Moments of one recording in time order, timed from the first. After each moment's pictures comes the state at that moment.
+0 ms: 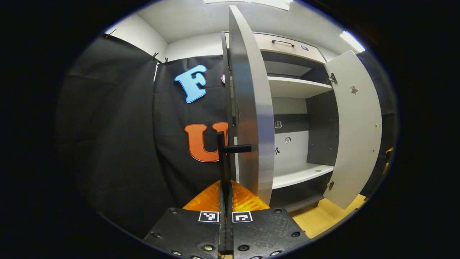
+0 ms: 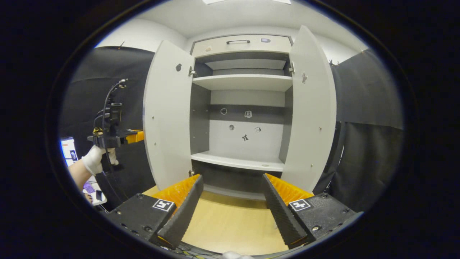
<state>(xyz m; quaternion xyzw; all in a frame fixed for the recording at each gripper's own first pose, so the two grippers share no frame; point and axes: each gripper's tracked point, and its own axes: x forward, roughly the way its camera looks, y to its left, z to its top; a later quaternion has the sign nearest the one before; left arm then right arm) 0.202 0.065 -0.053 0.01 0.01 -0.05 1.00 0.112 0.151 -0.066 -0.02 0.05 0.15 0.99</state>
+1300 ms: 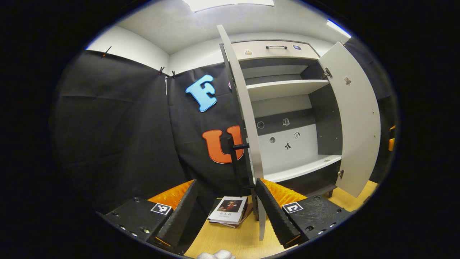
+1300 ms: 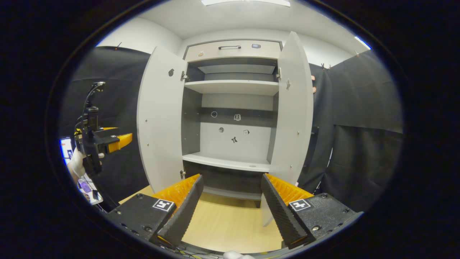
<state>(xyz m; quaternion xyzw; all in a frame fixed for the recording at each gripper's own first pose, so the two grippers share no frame) 0.119 0.085 -0.034 0.07 0.01 0.03 1.00 0.106 0.131 -0.056 -0.02 0.04 0.11 0.99</state>
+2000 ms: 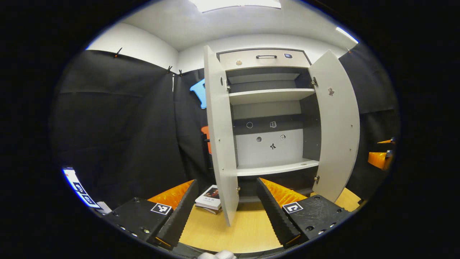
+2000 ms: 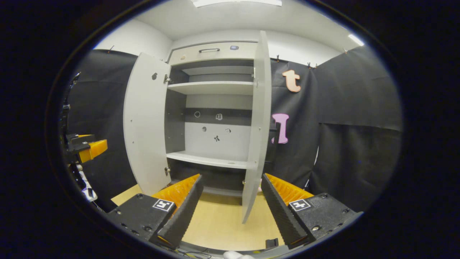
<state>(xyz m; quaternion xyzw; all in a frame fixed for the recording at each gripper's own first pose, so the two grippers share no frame) 0.017 -0.021 -0.027 0.03 0.03 0.05 1.00 0.103 0.096 -0.058 -0.01 0.04 0.07 1.00</state>
